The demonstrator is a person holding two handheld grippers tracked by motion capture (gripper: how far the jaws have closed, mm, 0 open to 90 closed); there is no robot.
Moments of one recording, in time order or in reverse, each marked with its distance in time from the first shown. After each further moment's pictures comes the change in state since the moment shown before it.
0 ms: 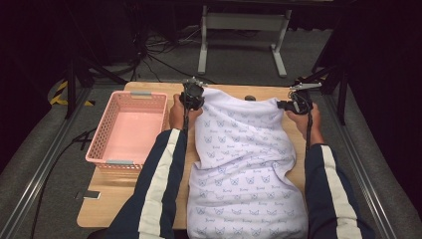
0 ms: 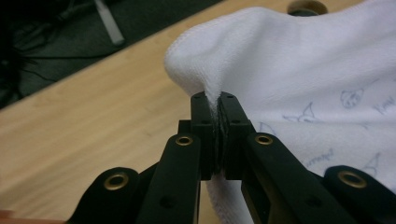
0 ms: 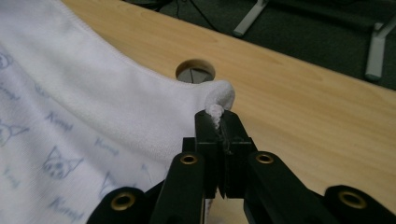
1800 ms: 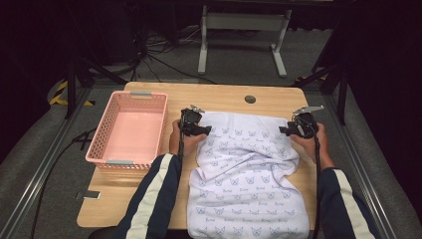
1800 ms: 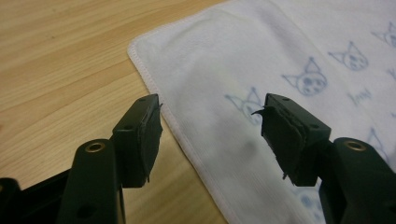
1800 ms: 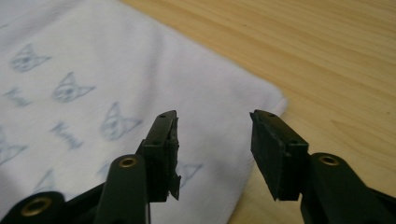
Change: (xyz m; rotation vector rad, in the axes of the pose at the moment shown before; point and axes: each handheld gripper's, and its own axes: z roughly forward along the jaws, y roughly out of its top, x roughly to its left) left arm -0.028 -0.085 0.019 0.074 -0.221 -0.093; right arm 0.012 -0.073 -0.018 0.123 -0.005 -0.018
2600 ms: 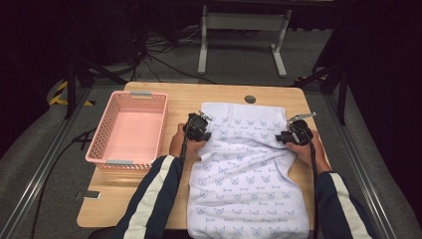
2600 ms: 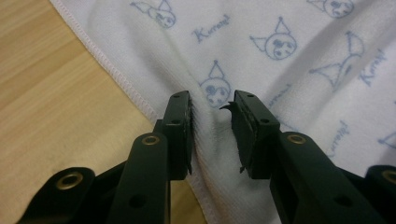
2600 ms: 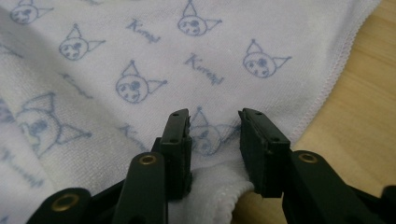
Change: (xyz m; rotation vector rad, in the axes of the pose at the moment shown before) left arm -0.027 -0.012 -0.006 0.112 -0.003 0.176; right arm 0.017 -0.021 0.012 0.073 0.053 -0.021
